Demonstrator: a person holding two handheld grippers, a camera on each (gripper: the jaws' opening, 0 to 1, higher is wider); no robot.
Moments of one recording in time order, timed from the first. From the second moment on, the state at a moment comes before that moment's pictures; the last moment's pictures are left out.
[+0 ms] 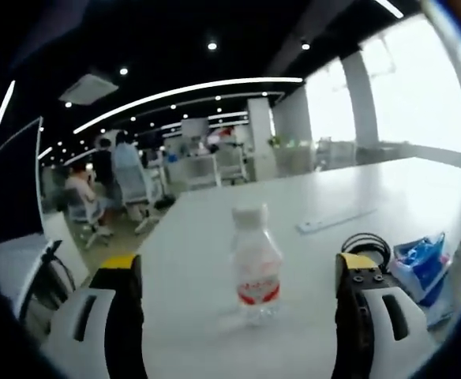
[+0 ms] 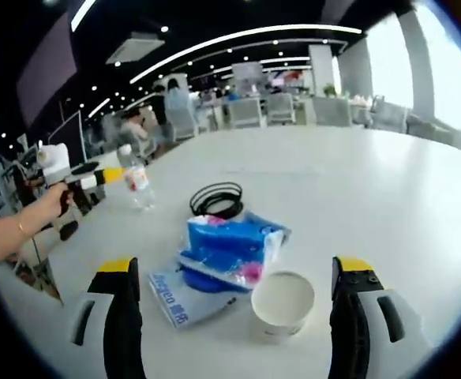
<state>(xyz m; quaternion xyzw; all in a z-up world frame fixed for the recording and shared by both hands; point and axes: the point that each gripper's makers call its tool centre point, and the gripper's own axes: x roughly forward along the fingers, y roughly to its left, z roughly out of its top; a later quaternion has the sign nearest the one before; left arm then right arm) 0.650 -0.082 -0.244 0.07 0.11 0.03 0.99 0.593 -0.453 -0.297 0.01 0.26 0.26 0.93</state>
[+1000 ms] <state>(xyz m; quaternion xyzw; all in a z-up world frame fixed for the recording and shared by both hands) 0.589 -0.115 -0.211 0.06 0.10 -0.04 0.99 0.590 -0.472 -0.344 -0.04 0.32 0.21 0.92</state>
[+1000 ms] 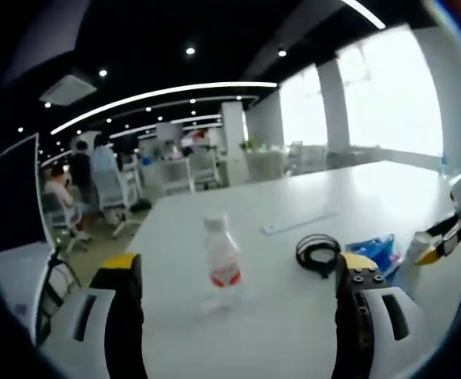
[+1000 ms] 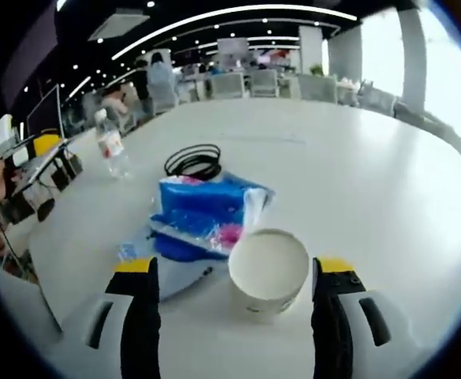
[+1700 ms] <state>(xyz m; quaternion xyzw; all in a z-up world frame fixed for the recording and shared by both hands) 0.558 -0.149 -0.207 0.03 0.10 -0.12 0.99 0.596 -0.488 -0.356 -0.07 0.31 0.16 0.93</state>
